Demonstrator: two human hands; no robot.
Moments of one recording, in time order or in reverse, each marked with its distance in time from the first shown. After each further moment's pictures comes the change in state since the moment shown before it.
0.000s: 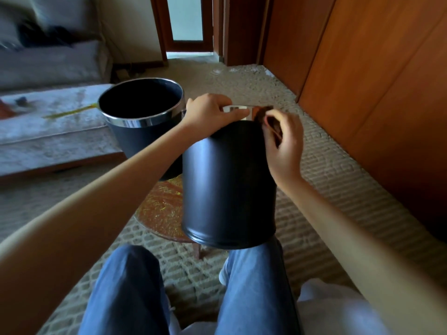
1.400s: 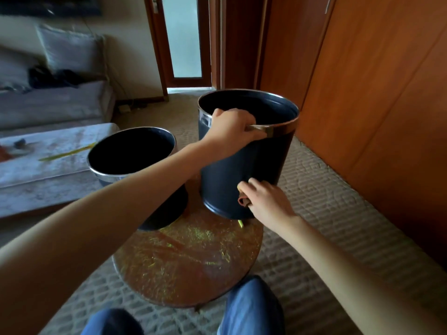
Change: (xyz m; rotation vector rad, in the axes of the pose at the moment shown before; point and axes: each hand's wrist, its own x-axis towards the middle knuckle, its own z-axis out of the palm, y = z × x) left_hand 0.104 0.039 0.012 0.142 0.049 0.274; right_hand 0.021 0.059 0.028 -0.551 -0.770 -0.253
